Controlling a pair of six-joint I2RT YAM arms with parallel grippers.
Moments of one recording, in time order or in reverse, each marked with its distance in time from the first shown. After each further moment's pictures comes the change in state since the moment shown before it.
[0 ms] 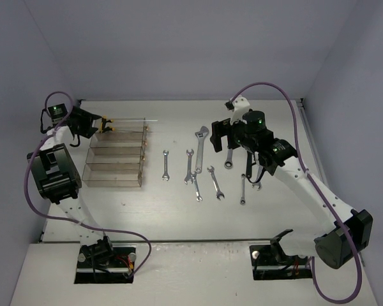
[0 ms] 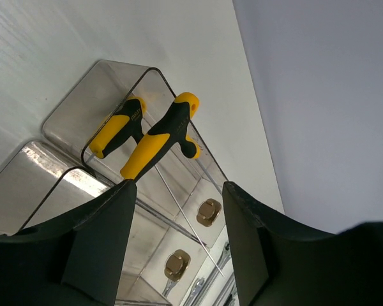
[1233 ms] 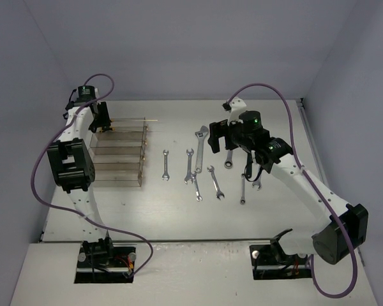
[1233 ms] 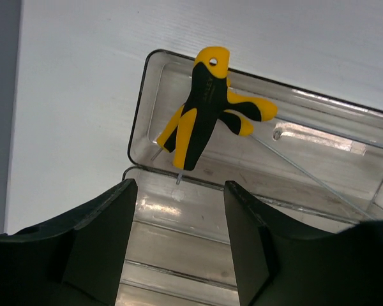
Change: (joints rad) left arm -0.215 0.116 0.370 -0.509 -0.498 0.876; right arm 0.000 0.037 -0.006 0.000 -0.026 0.026
